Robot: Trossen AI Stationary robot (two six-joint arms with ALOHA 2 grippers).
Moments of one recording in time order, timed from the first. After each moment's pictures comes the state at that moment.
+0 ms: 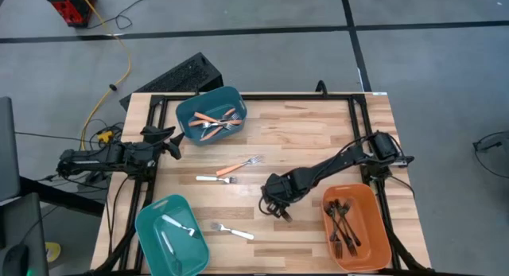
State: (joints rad) left arm -0.01 0.04 0.21 -0.62 -0.87 -0.57; right arm 0.28 1.93 1.25 -0.66 0.02 0.91
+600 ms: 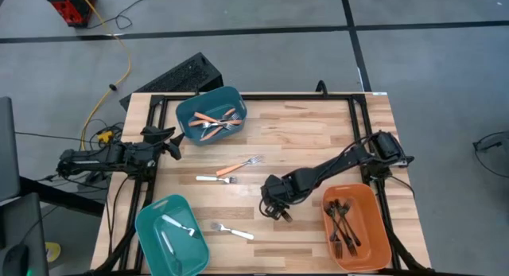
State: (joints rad) left arm -0.01 0.04 0.21 -0.64 -0.86 -0.57; right arm 0.29 1.91 1.27 -0.64 0.06 0.90
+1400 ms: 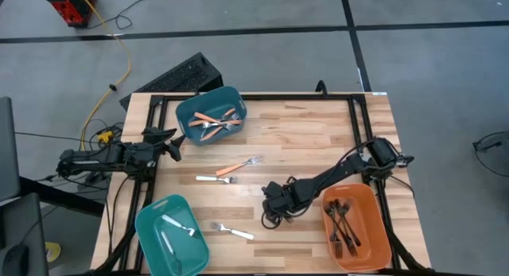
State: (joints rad) left arm -0.01 0.04 0.21 -0.64 -0.82 -0.57; right arm 0.37 1.98 1.27 -0.65 0.19 0.93
